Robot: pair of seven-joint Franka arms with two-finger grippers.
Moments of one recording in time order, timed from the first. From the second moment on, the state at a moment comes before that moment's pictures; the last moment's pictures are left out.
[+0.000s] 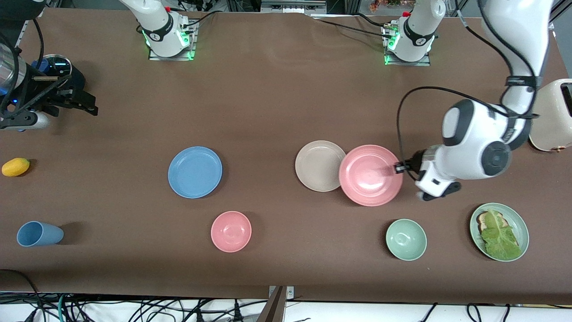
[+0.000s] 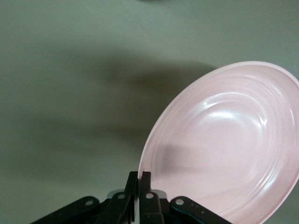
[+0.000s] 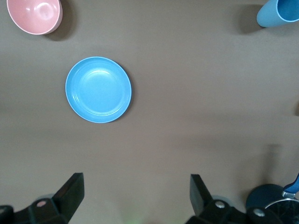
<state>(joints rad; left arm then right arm) 0.00 0.48 -0.25 -1.67 -0.14 1.91 -0.48 0.06 0.09 0.01 -1.51 0.01 1.51 0.03</state>
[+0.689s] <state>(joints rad) -0.22 0.60 -0.24 -1.66 -0.04 1.97 -0.61 0.08 0.18 0.01 -1.61 0.01 1.66 0.03</state>
